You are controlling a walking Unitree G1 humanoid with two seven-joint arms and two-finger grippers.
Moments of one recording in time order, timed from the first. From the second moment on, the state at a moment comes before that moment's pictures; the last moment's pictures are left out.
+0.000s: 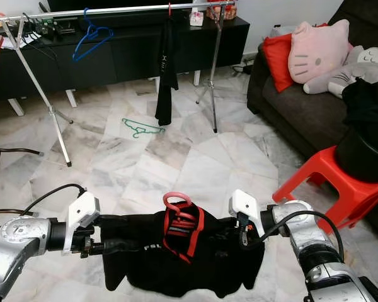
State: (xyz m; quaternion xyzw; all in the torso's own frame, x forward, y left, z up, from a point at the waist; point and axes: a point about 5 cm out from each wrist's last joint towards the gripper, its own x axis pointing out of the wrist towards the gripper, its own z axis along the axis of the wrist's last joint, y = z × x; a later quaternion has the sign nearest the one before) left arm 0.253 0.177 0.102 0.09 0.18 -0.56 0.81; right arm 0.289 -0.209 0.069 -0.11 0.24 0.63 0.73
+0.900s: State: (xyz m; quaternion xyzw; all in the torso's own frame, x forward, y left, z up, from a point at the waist) left arm 0.263 0.150 0.100 0.10 0.16 -0.57 0.80; right arm 0.283 -0.198 0.065 -0.10 0.25 0.67 0.69
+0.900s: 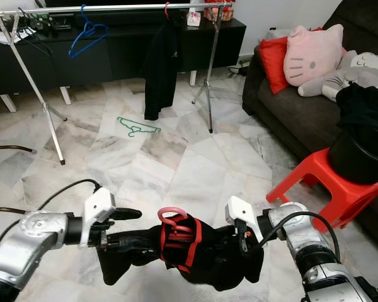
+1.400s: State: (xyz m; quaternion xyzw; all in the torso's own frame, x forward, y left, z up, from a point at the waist) left arm 0.261 0.139 0.096 0.09 0.17 -0.60 0.78; right arm 0.283 -0.191 0.065 -0.09 0.25 0.68 0.68
